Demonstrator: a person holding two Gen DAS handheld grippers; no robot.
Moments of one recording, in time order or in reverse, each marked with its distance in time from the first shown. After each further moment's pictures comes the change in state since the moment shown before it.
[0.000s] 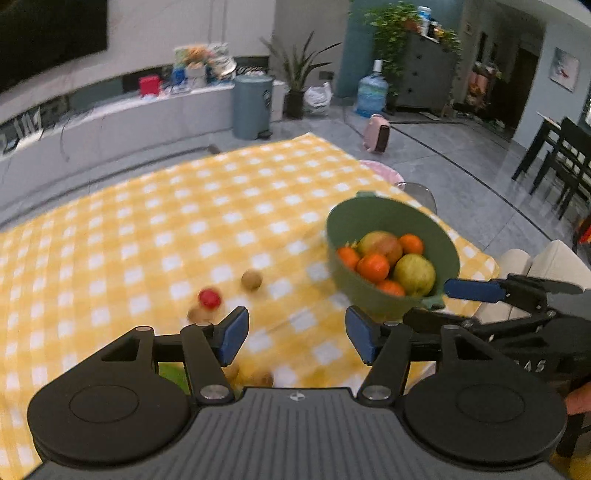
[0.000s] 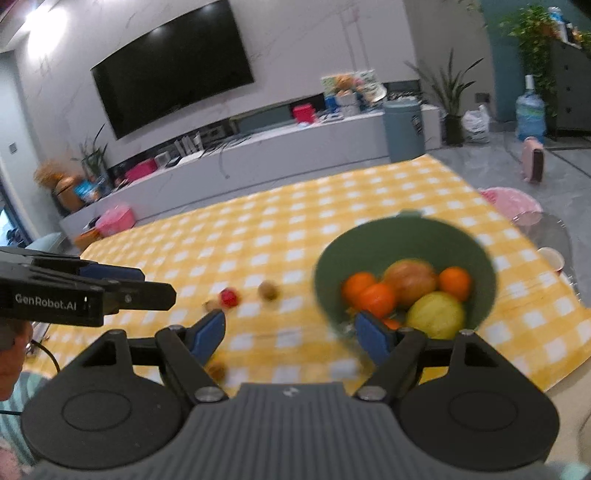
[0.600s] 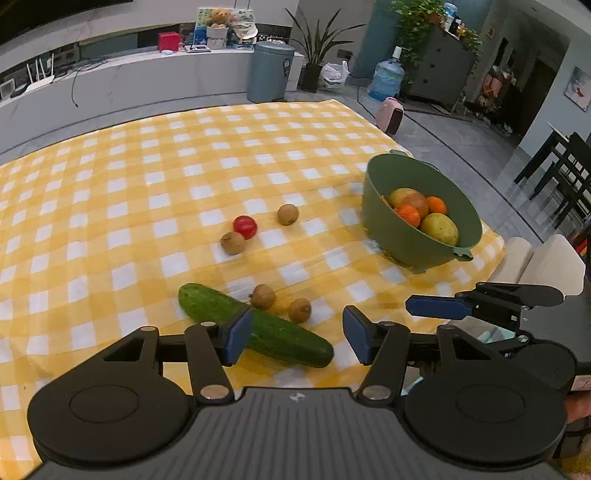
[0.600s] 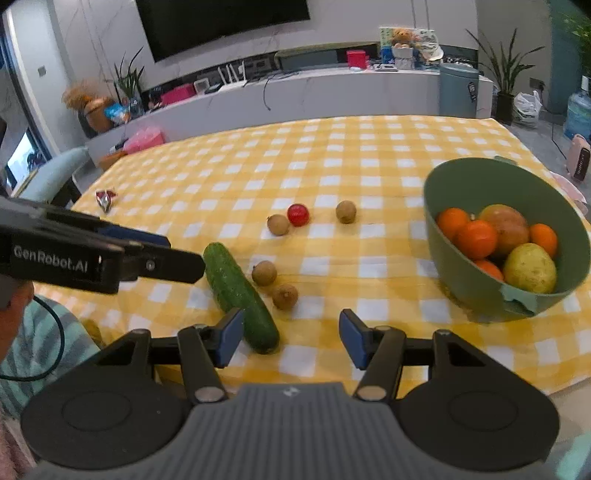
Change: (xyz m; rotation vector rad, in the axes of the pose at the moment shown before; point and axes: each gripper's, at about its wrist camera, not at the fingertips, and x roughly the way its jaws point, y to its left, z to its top) left arm -0.001 0.058 -0.052 -0.097 0.073 -0.039; right arm 0.049 0.069 -0.035 -0.160 0.181 0.034
